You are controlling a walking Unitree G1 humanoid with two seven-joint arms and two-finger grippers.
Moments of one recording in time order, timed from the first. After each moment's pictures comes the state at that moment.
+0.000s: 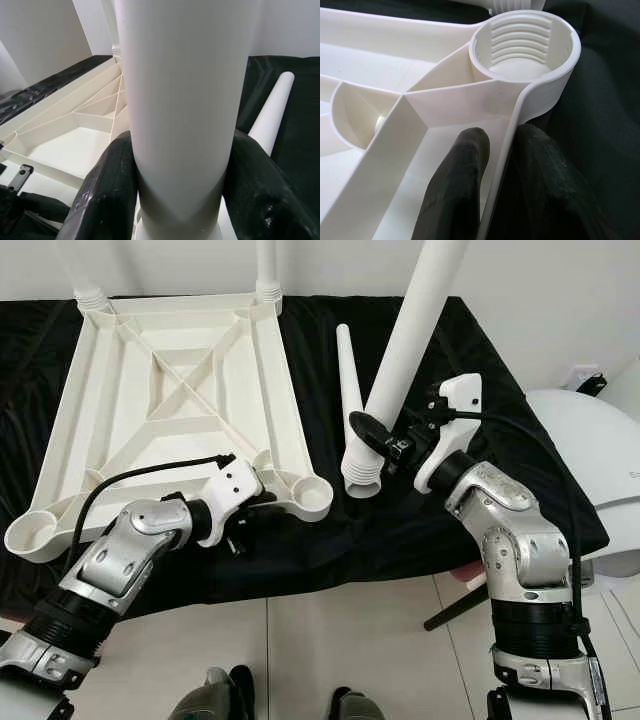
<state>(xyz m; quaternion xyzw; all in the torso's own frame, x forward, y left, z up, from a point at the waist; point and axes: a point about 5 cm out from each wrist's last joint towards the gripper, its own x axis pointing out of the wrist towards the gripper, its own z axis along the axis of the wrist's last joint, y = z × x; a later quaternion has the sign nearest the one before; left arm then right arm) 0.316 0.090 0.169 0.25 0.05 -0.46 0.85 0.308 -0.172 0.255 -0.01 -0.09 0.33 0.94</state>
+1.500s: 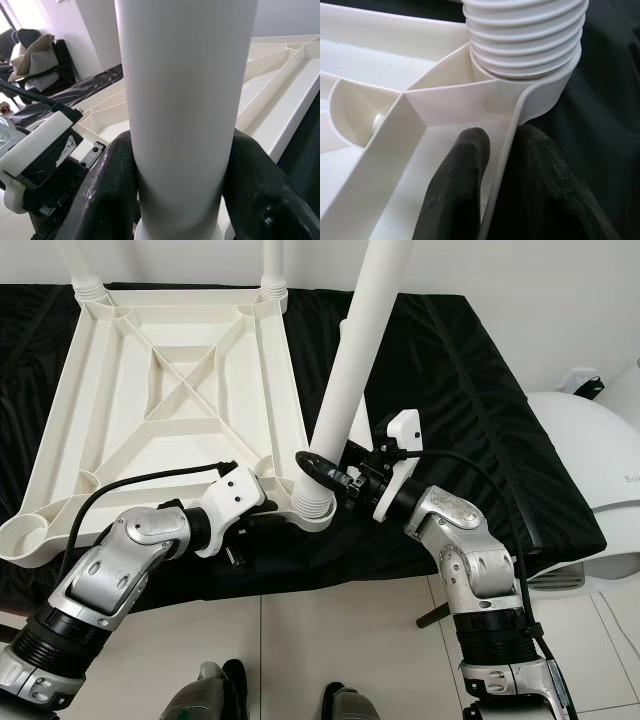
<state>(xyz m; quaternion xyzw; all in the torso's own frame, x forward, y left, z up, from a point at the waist) 0.296 0.081 0.174 0.24 0.05 -0.47 0.84 0.301 -0.135 0.222 0.01 -0.10 0.47 0.87</state>
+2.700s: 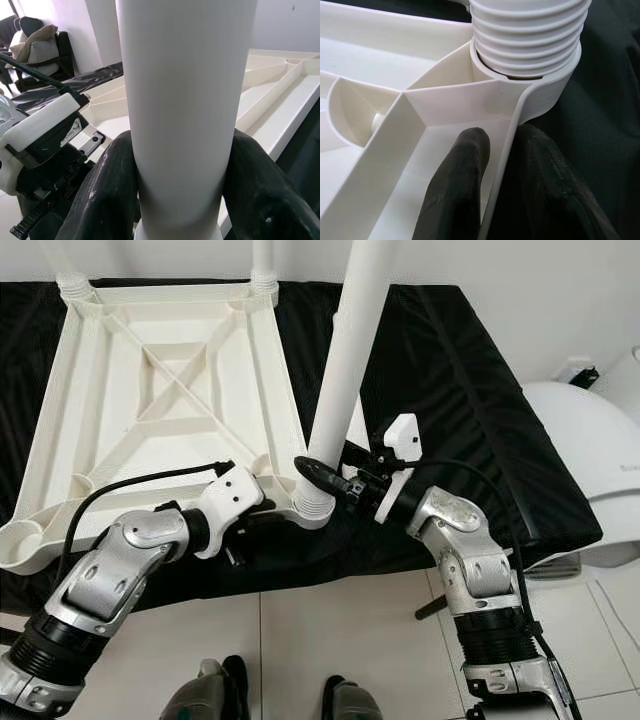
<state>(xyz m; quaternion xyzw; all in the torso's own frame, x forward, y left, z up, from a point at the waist) 0.291 0.081 0.176 0.24 0.06 -0.47 0.85 0.296 -0.135 0.213 -0.04 -0.11 0.49 0.86</state>
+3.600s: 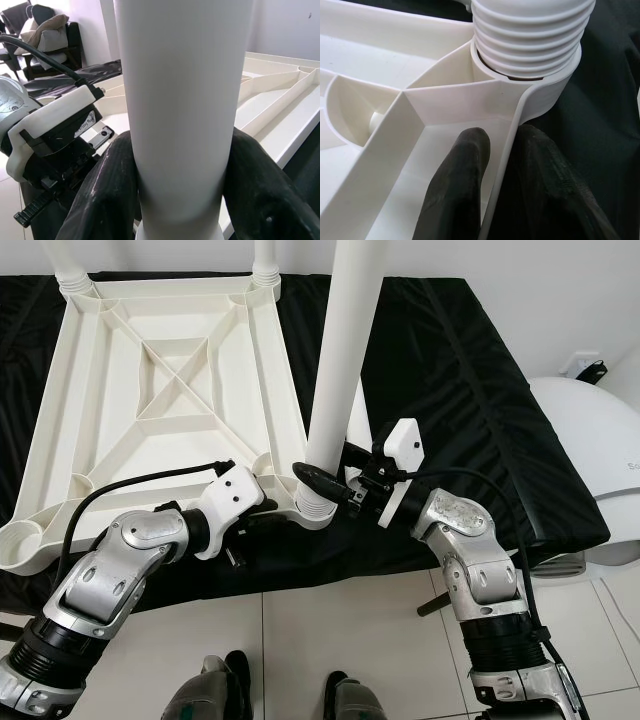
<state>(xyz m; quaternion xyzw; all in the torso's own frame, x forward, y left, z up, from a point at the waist) 0.288 0.082 0.178 0.24 0.06 -0.47 0.85 0.290 -0.132 0.215 -0.06 -0.12 0.51 0.85</state>
